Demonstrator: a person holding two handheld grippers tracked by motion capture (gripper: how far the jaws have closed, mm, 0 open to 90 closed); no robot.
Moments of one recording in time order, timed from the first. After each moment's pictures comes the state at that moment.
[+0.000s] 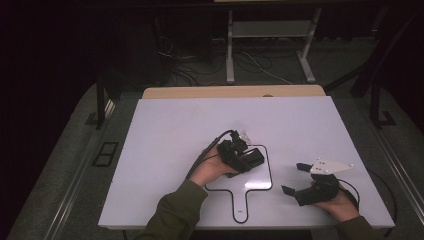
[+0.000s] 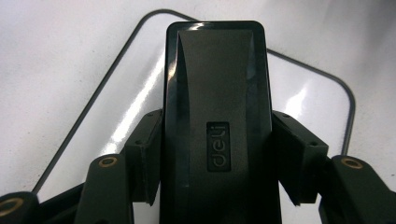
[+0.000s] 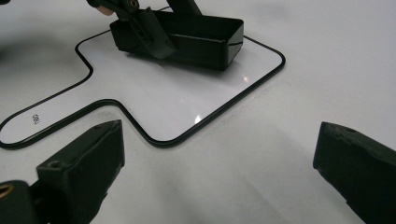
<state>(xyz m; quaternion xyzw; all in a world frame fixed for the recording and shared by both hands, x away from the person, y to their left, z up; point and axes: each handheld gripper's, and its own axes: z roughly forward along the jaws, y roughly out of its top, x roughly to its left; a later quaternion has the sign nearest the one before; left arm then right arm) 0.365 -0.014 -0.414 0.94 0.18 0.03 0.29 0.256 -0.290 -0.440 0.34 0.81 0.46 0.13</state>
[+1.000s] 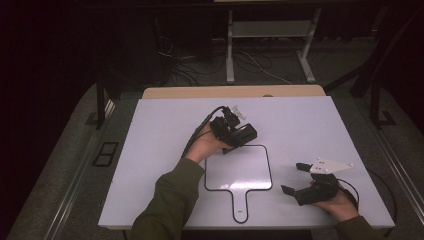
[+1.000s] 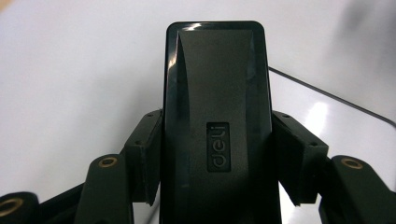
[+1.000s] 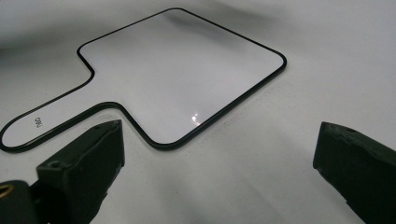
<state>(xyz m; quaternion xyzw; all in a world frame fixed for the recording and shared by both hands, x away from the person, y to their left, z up) 0.422 0.002 -0.379 0.93 0.21 0.07 0.30 0.257 -0.289 -0.440 0.34 0.81 0.46 0.12</state>
